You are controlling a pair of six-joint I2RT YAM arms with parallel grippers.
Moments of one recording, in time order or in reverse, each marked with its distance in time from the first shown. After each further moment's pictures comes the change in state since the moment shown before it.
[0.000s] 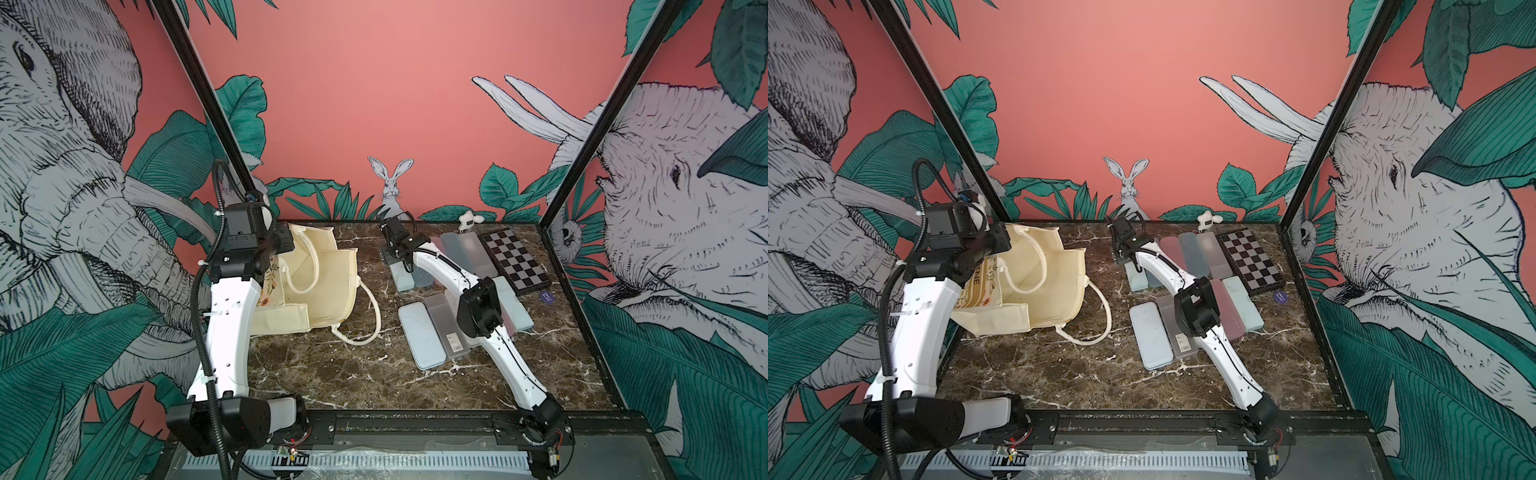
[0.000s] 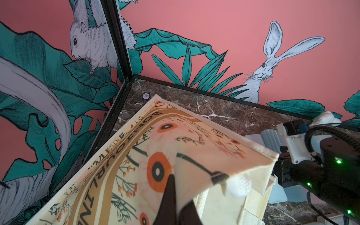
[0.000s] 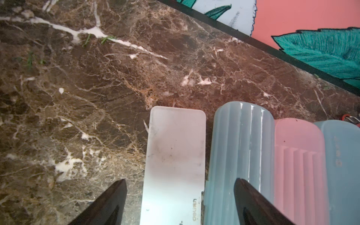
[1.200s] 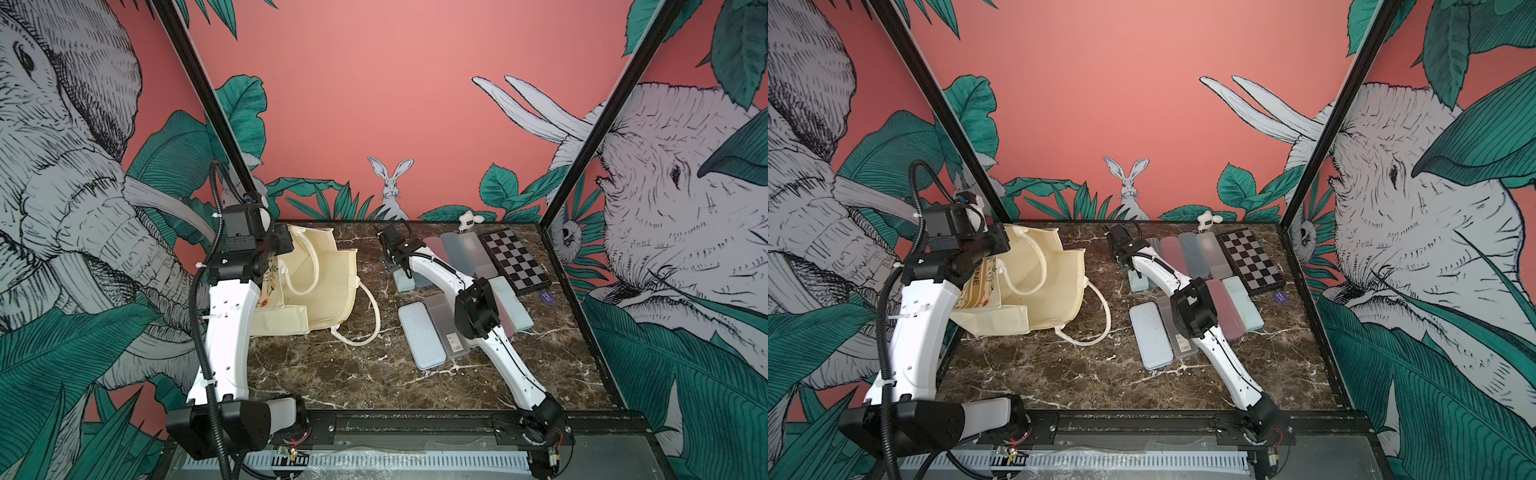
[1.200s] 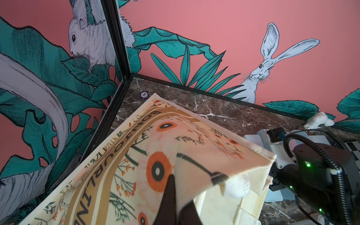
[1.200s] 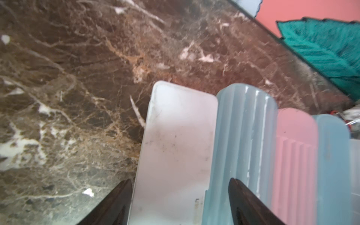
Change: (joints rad) left arm 0.008 -0.014 -0.010 -0.005 0.042 -0.011; right arm 0.011 -0.010 -0.093 -0.008 0.074 -0.040
